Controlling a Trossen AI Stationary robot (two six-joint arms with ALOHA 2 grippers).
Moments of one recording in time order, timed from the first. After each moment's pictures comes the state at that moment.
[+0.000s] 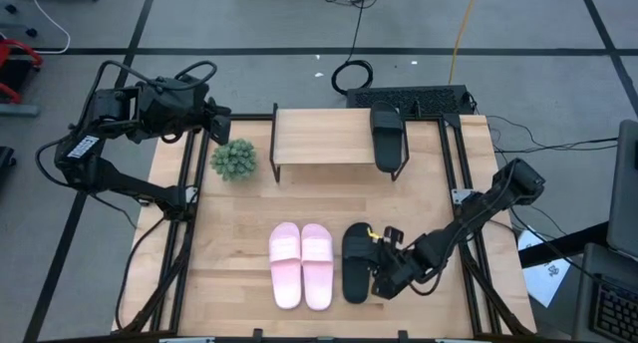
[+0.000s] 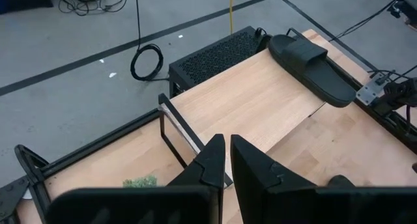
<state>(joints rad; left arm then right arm) 0.21 1.20 1.86 -1.36 -0.42 -0.58 0.63 1.64 1.12 -0.69 0.35 0.88</state>
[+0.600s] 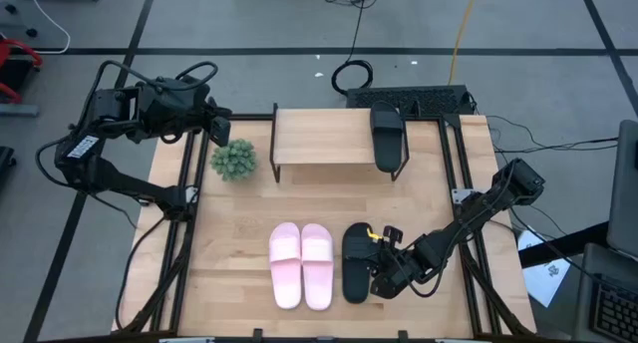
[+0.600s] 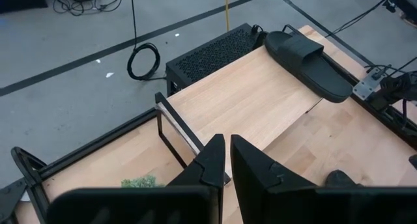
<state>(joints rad) 0.21 1.20 1.86 -1.36 -0.41 -0.56 0.63 1.65 1.12 -0.68 0.37 0.88</state>
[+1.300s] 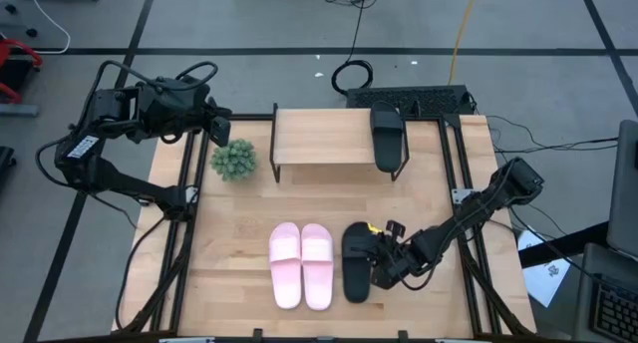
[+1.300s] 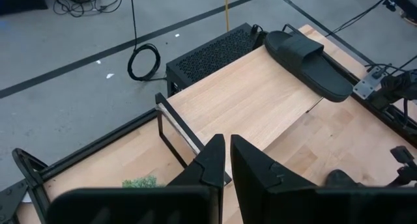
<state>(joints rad) 0.21 1.20 1.86 -1.36 -0.41 -0.55 0.59 1.65 1.00 -0.62 0.37 0.90</state>
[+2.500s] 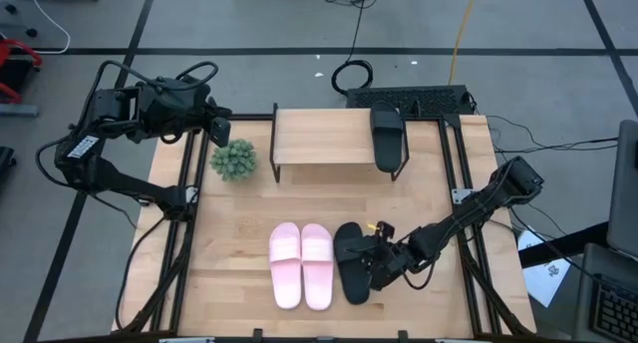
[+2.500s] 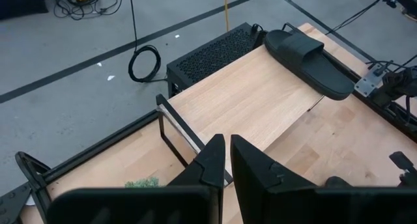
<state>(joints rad) 0.21 1.20 1.86 -1.36 -0.41 -0.54 0.57 1.65 0.98 -0.42 0.37 0.80</state>
